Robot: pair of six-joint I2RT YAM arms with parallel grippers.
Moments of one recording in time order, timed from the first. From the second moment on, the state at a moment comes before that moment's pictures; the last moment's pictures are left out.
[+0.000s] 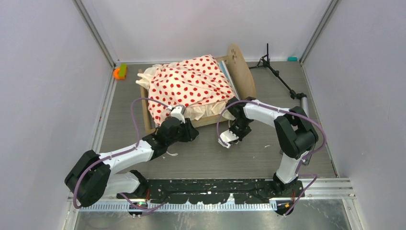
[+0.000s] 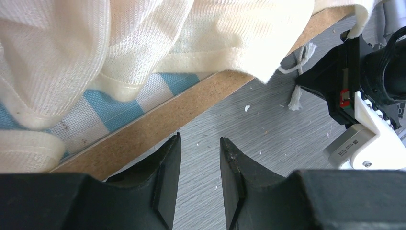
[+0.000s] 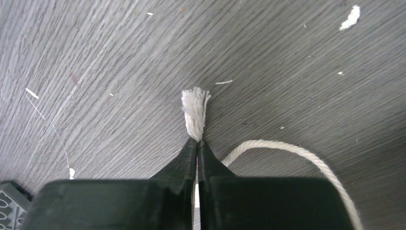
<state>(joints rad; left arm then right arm) -0.72 1.19 0.49 0.18 -0.04 -0.64 0.55 1.79 1.12 -0.98 -0.18 -1.80</state>
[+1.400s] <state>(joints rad) -0.77 1.64 0.72 0.60 0.16 -0.67 0.49 1.52 0.90 -0.73 -0.48 -1.49</state>
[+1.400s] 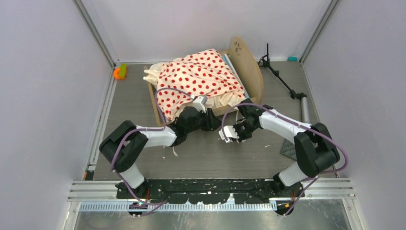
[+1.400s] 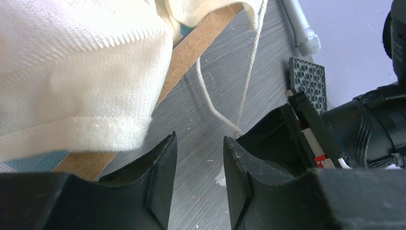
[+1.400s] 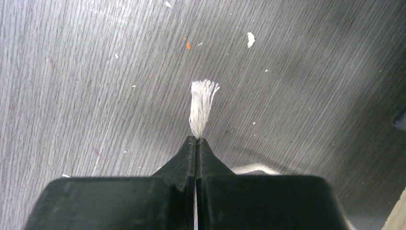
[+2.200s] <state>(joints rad) -0.90 1.50 0.64 0.39 -0.04 -0.63 0.39 1.50 0.87 -0.73 -0.52 -1.47</state>
